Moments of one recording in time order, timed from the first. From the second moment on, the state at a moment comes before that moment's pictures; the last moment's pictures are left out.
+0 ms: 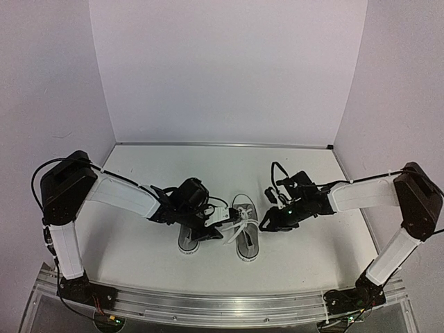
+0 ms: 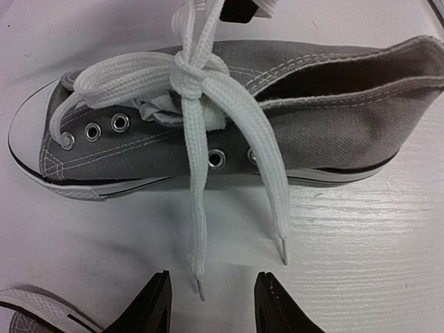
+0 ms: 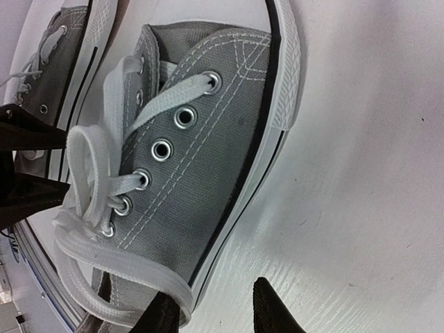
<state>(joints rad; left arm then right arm) -0.96 1.89 1.04 0.01 0.25 0.53 0.65 1.62 0.82 -0.20 -0.35 0.43</state>
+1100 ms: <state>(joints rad) -0.95 1.95 1.09 0.05 0.22 0.55 0.65 1.67 0.89 -0.22 -0.36 0.36</state>
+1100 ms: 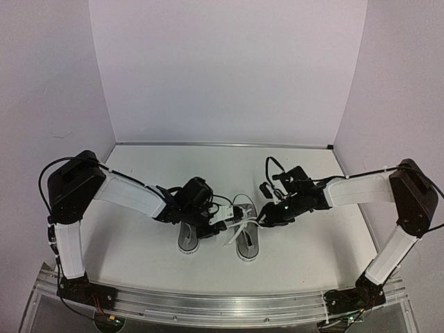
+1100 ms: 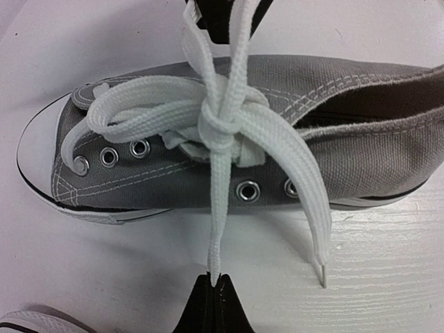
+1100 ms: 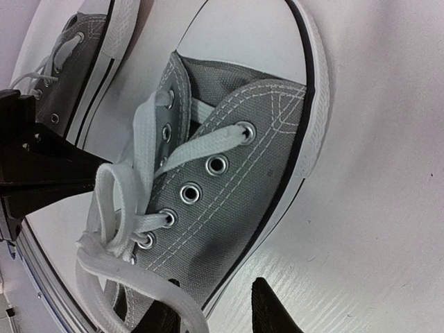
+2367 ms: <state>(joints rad) -0.91 1.83 1.00 -0.02 0.13 0.56 0.65 1.70 0.92 -0.24 -0.36 0.34</state>
